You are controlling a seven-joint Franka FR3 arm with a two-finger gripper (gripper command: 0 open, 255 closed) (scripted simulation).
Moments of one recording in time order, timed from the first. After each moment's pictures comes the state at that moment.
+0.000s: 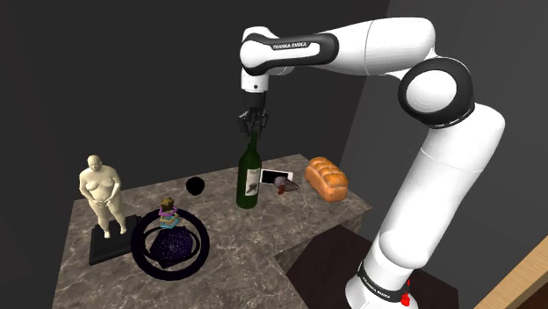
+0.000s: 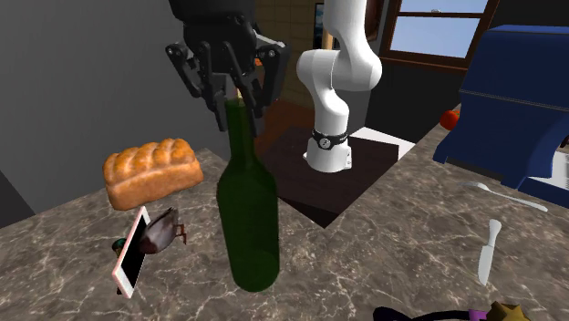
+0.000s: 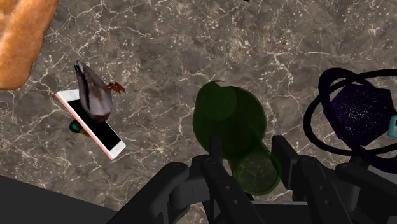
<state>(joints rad) -0.05 -0.02 0.03 -1.79 0.04 1.67 -0.02</state>
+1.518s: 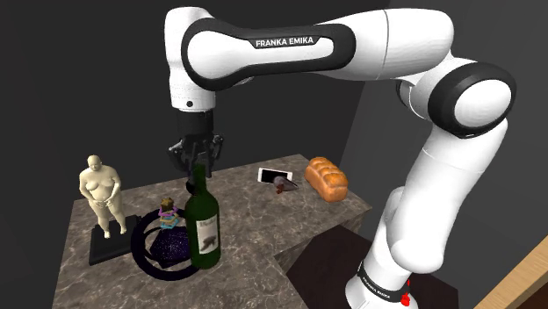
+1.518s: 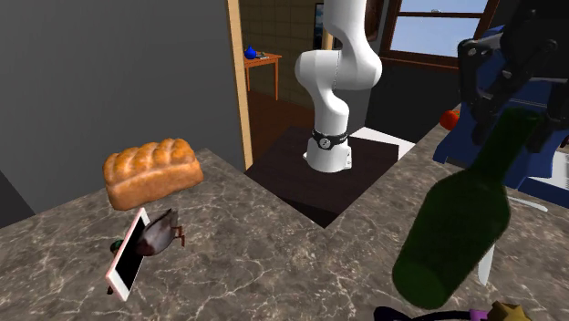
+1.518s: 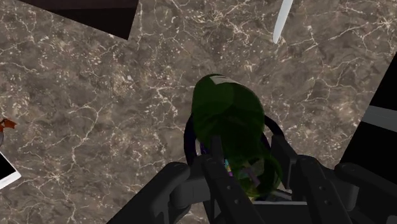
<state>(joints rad) 0.20 -0.03 0.31 -1.80 0.10 1.70 0.50</state>
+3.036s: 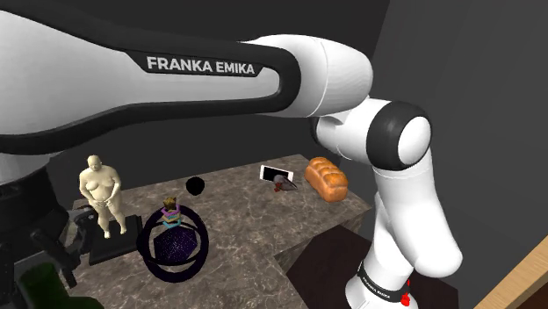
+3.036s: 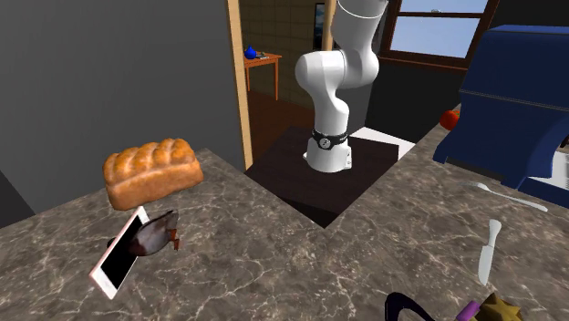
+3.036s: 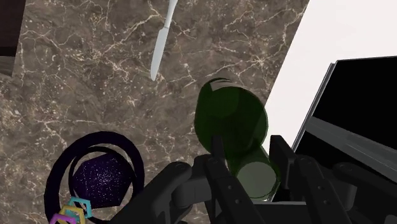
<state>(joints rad) 0.62 0.51 0.49 -1.11 -0.12 1.56 1.06</state>
